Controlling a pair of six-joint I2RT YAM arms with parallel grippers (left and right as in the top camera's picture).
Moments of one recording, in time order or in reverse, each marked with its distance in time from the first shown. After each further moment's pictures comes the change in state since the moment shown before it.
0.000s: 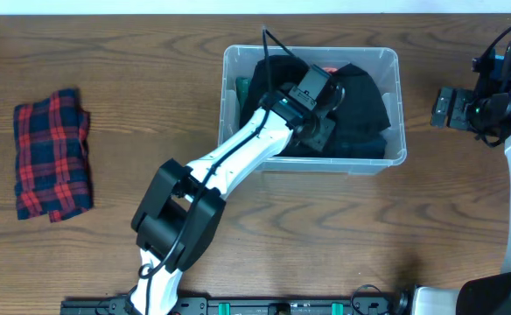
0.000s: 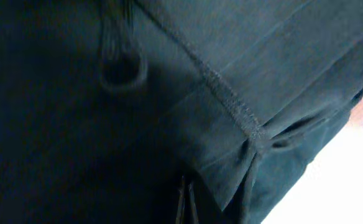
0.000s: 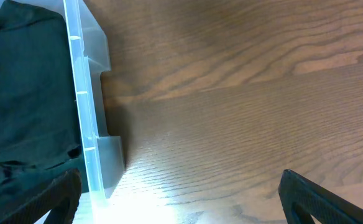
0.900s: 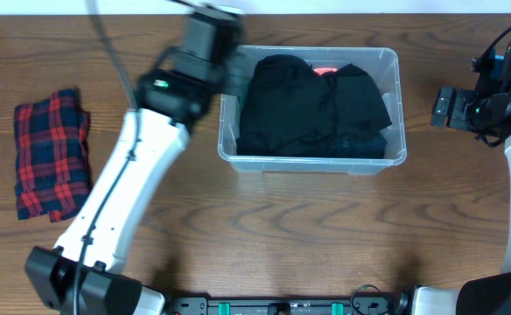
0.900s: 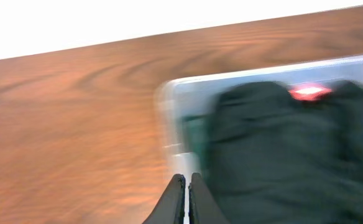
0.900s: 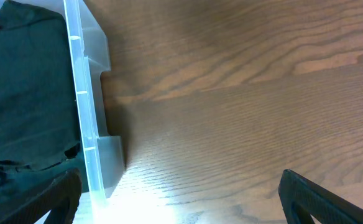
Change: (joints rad) left arm 0.343 -0.438 -0.001 -0.122 -0.274 0.000; right arm 0.000 0.000 0.000 0.000 0.000 0.000
